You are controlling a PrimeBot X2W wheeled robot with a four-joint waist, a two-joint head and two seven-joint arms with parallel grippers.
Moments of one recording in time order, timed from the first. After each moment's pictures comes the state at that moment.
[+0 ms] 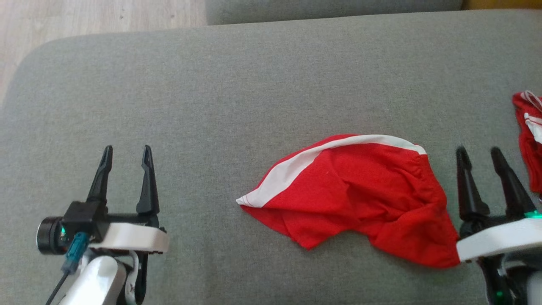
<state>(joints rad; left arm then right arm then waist) -0.19 0.38 -0.44 0.11 -0.49 0.30 -0.20 0.10 -0.05 -0.12 -0.23 0.34 0.13 0.20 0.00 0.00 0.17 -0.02</state>
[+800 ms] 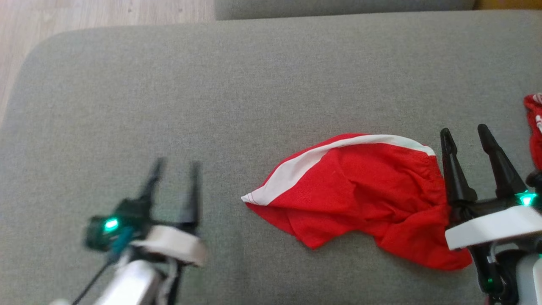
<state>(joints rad) -0.20 0.35 -0.56 0.10 -0.49 0.27 -0.09 0.02 -0.10 -0.02 -0.25 0.27 0.13 0.14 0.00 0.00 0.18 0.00</state>
